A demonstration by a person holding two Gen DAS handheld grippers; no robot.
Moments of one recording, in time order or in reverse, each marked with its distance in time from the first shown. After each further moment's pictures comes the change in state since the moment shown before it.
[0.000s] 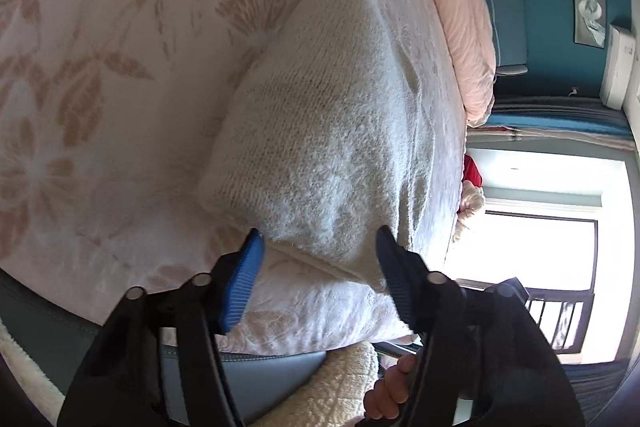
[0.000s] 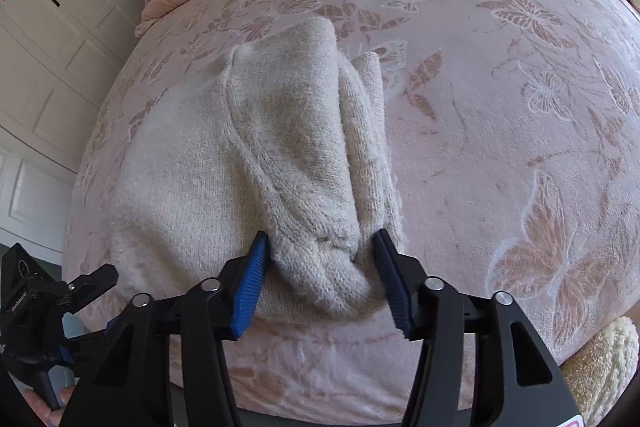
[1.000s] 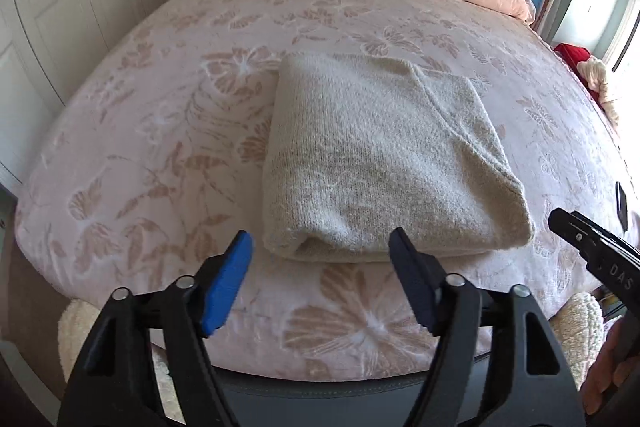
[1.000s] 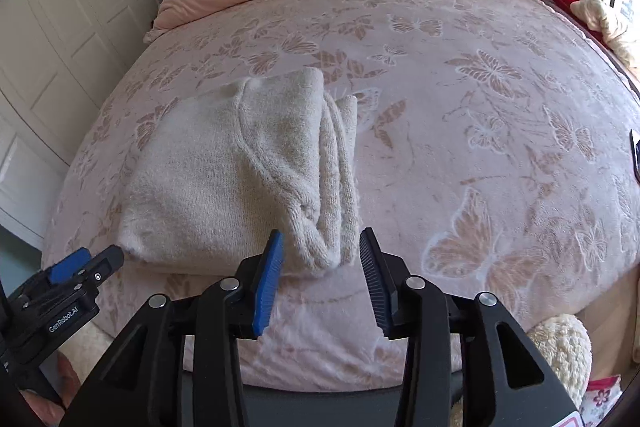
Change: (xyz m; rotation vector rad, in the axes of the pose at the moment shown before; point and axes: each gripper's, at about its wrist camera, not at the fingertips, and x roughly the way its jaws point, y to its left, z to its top) left arm -0.021 -0.092 -0.079 0.794 -0.346 0.669; right arm -0.073 -0.002 -0.048 -0.081 -0.138 -0.133
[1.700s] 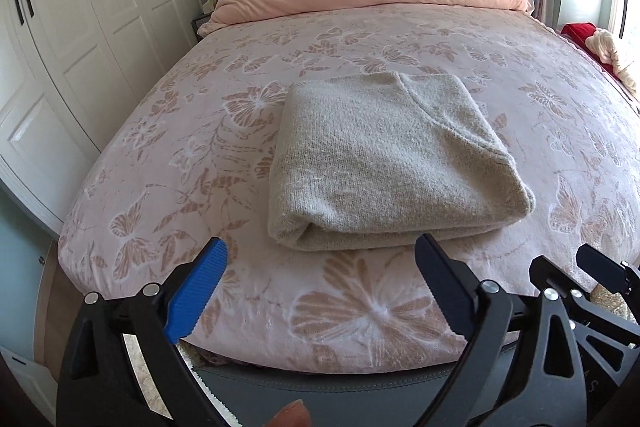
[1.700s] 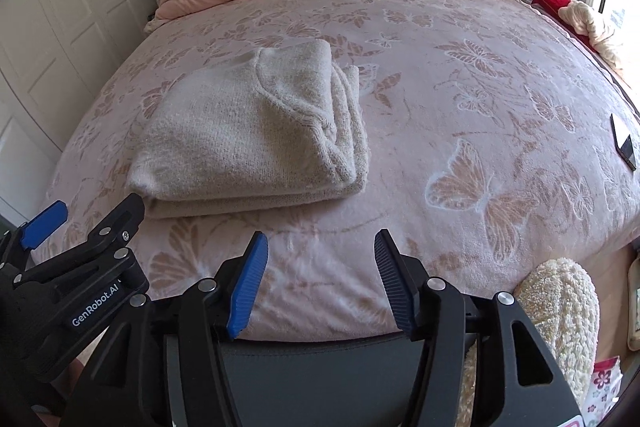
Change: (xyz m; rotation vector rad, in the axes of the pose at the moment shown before) left arm -0.028 -0.040 -0.034 0.101 -0.121 0.146; right arm -0.016 0.025 -0.053 -0.021 -0.016 -0.016
